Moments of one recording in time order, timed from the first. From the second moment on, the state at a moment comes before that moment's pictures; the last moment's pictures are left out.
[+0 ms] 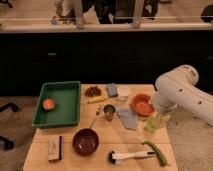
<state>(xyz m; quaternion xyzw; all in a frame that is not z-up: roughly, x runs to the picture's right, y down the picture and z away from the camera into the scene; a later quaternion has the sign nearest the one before) 0.241 0.118 0.662 -0.27 -0.01 -0.07 0.96</state>
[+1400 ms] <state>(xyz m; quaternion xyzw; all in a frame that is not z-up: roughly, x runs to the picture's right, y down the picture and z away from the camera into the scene) 0.224 0.115 0.664 -0.27 0.00 -0.10 0.96</state>
